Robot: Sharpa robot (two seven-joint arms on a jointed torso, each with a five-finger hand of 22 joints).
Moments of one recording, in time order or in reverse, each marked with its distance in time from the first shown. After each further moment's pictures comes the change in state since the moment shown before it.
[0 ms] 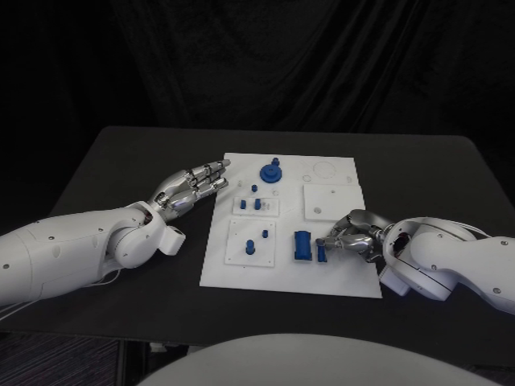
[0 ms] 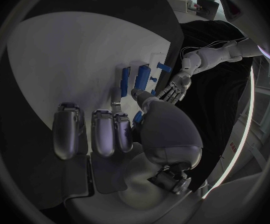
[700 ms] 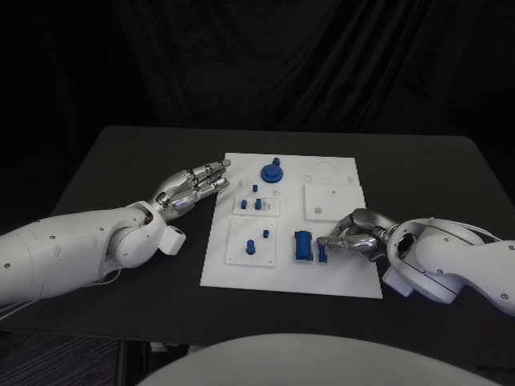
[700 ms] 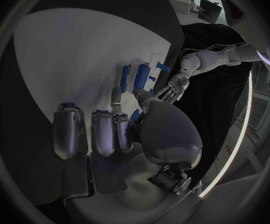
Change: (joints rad) left arm -0.001 -0.002 0.000 0.000 0.000 0.001 -0.001; left_hand 0.000 0.000 0.000 0.000 0.000 0.004 0.004 0.000 0.000 0.000 0.000 0.000 0.000 0.000 0.000 0.000 0.000 0.000 0.000 0.000 0.000 0.000; right arm 0.000 -0.027 0.000 0.021 -0.048 -0.022 0.028; right_hand 0.021 0.008 -0.064 0.019 -0.065 -0.007 -0.001 0.037 0.015 0.004 0.003 0.000 0.001 0.000 0.000 -0.004 0.000 0.000 0.001 0.001 -0.005 0.000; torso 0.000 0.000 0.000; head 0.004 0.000
